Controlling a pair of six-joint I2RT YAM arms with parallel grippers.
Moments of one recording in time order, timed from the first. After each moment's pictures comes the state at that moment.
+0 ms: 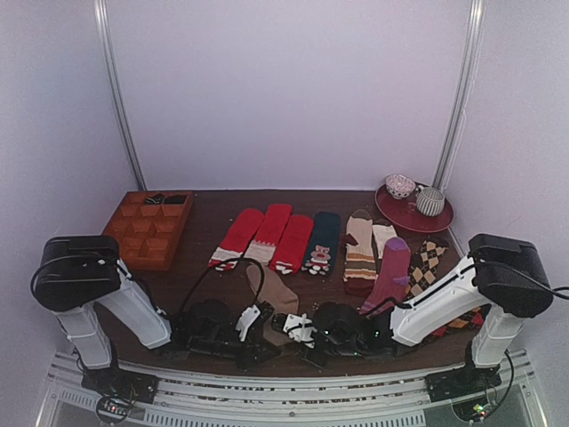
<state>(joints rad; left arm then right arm) -1.16 1.79 0.38 0.87 0.25 -0.46 1.27 1.77 0.67 0.41 0.16 -0.10</state>
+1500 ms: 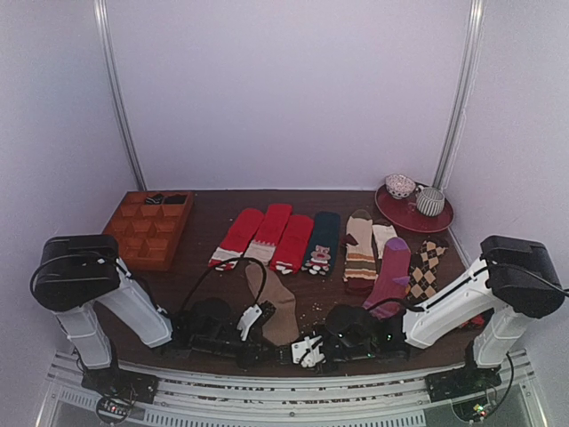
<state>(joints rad) -1.16 1.79 0.39 0.84 0.27 -0.46 1.29 1.70 0.58 0.49 -0.02 -0.55</state>
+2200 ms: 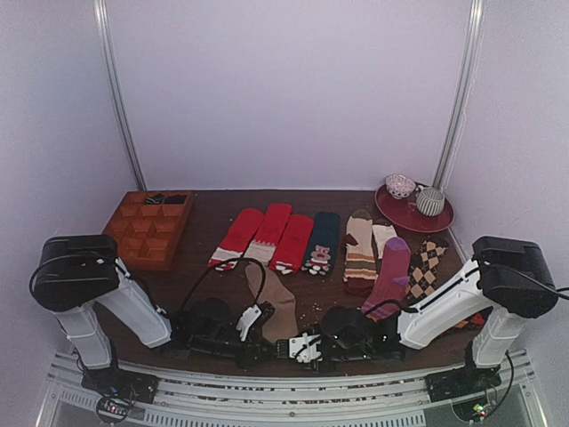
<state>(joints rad) -1.16 1.78 0.38 0.84 0.27 -0.45 1.28 1.75 0.60 0.48 0.05 -0.46</state>
